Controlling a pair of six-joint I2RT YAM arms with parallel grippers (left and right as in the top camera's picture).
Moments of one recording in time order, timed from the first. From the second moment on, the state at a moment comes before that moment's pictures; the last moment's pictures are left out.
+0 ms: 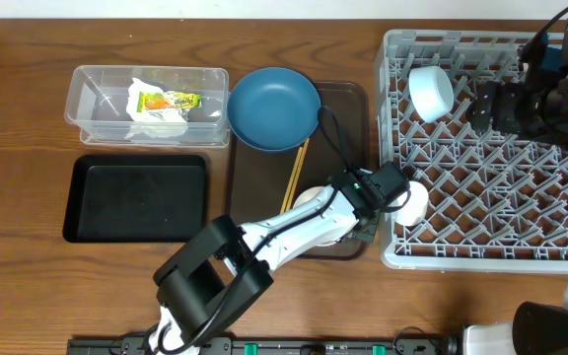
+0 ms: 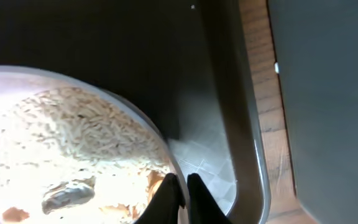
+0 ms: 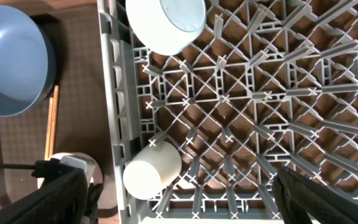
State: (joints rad) left arm -0.96 1.98 1.39 -0.78 -0.04 -0.65; right arm -0.13 1.61 1.85 -1.40 -0.16 0.06
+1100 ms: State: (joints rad) left arm -0.51 1.51 1.39 -1.09 0.05 -0.54; right arm -0.13 1.61 1.85 -1.40 -0.15 0.06
